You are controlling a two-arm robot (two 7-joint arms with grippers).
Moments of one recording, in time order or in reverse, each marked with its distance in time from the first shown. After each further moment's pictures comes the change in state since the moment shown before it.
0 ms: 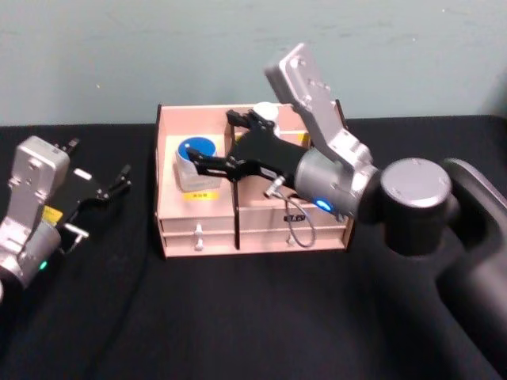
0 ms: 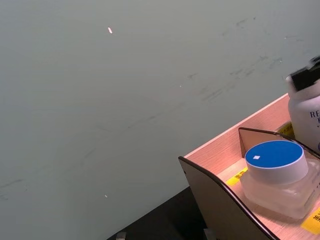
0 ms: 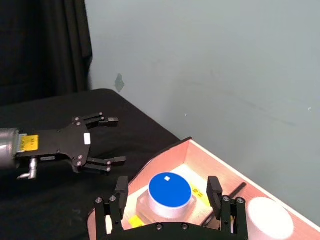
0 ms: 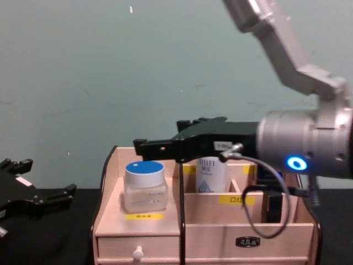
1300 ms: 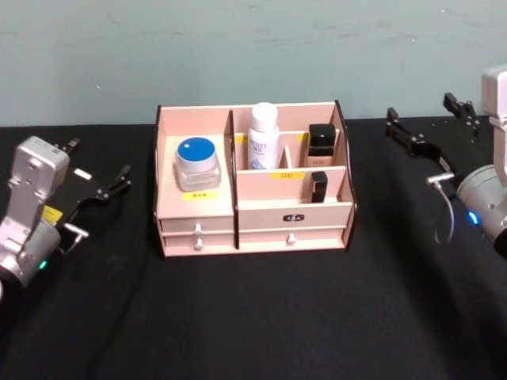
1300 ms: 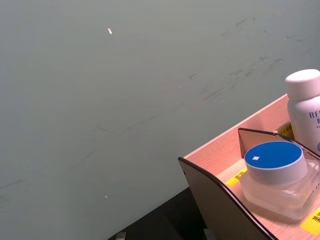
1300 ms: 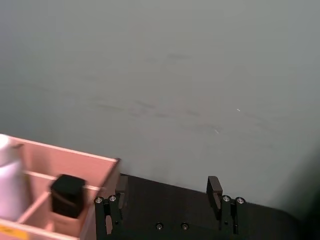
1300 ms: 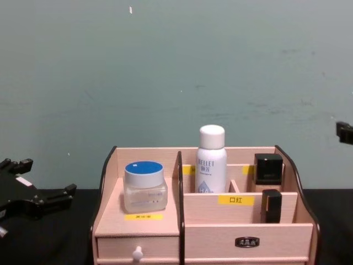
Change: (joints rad) left arm 0.000 0.000 0.000 0.000 0.000 0.000 0.000; right arm -0.321 0.049 0.394 -0.172 -0.070 -0.112 -0.351
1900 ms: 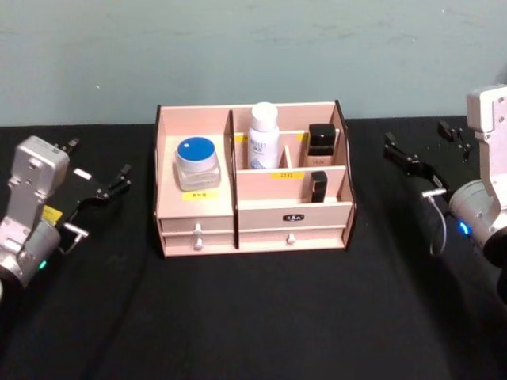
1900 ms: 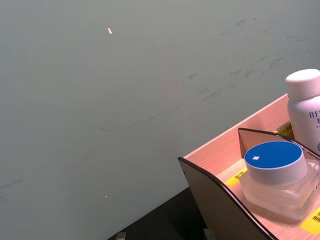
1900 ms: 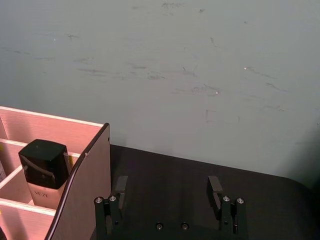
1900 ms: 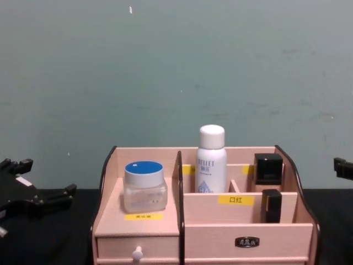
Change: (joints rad) left arm 0.000 0.000 0.000 0.000 0.000 0.000 0.000; right arm 0.047 -0.040 0.019 0.156 -0.018 0.008 0.034
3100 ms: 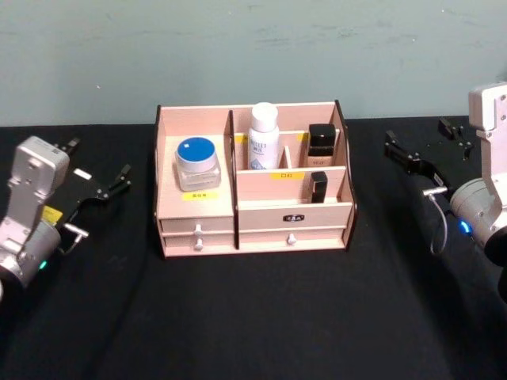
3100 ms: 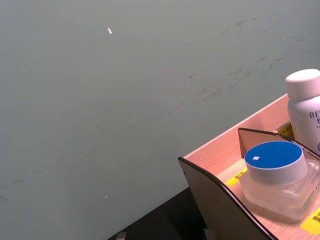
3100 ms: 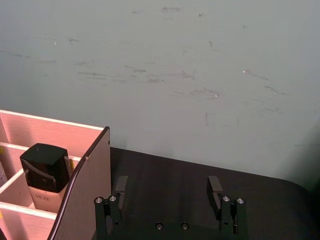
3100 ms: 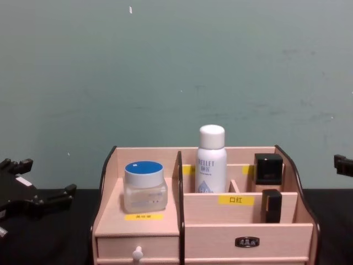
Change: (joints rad) left arm 0.000 0.000 0.000 0.000 0.000 0.000 0.000; right arm 0.000 0.002 0.000 -0.008 0.004 0.000 -0.002
